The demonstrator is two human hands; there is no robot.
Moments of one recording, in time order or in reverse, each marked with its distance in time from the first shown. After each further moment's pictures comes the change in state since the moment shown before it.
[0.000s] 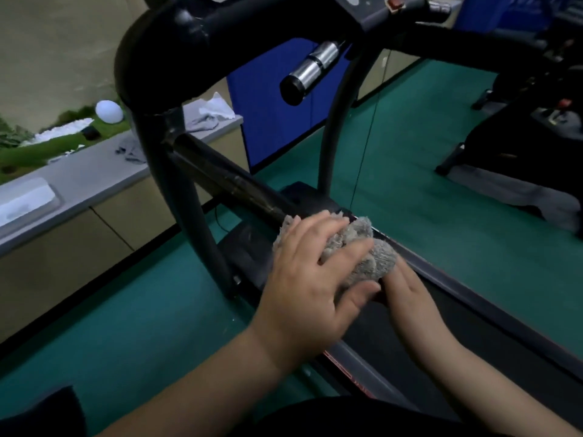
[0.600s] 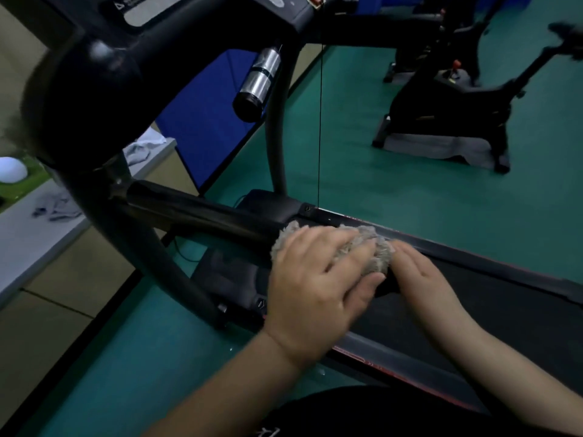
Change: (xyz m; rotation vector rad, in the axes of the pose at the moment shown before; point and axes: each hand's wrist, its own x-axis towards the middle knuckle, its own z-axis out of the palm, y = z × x) left_hand 0.024 -0.045 -0.003 -0.056 -0.006 0.337; right_hand 0.003 -0.003 0.026 -0.183 0.321 -0.013
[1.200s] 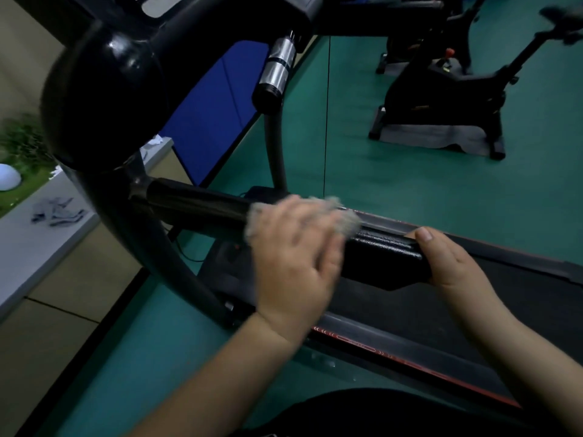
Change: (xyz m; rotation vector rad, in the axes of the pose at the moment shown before) left_hand -0.011 -0.052 -0.013 -0.007 0.113 -0.163; right_hand -0.002 0.006 0.006 -0.058 0.087 -0.009
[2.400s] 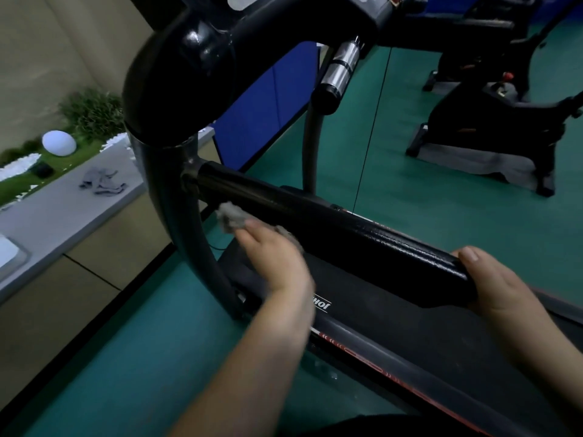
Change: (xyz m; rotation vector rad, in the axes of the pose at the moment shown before) left_hand 0.009 -0.047 0.029 -0.735 0.845 -1.318; right_hand 0.002 -0.009 -0.012 -0.190 -0.103 -0.065
